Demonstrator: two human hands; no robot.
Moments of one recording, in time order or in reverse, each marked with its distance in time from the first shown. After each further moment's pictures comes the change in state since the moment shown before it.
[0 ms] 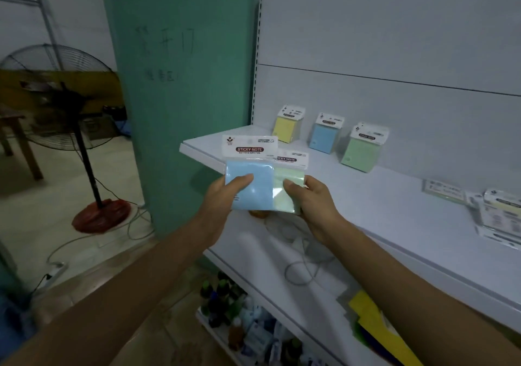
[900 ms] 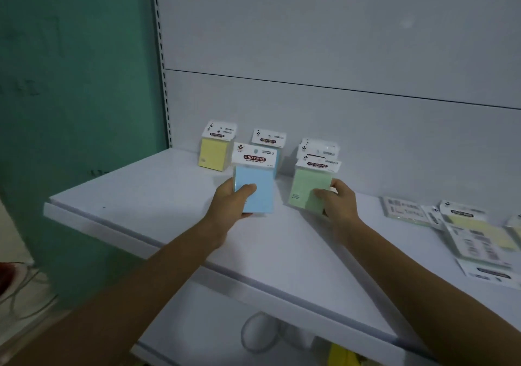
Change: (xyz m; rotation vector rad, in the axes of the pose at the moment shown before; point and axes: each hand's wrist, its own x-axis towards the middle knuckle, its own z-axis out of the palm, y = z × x) left_hand 0.198 -0.048 0.112 0.100 -0.208 -0.110; right_hand 0.177 0.002 -0.155 -0.147 0.617 -0.079
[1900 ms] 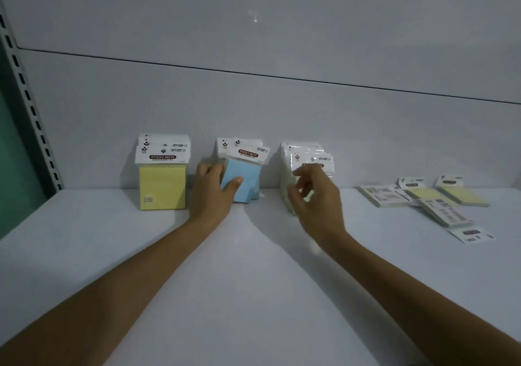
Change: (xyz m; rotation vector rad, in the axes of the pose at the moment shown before) left_hand 0.209 -0.039 -0.024 0.697 -0.200 0.486; right_hand 0.016 -0.002 0.099 -0.712 0.455 -0.530
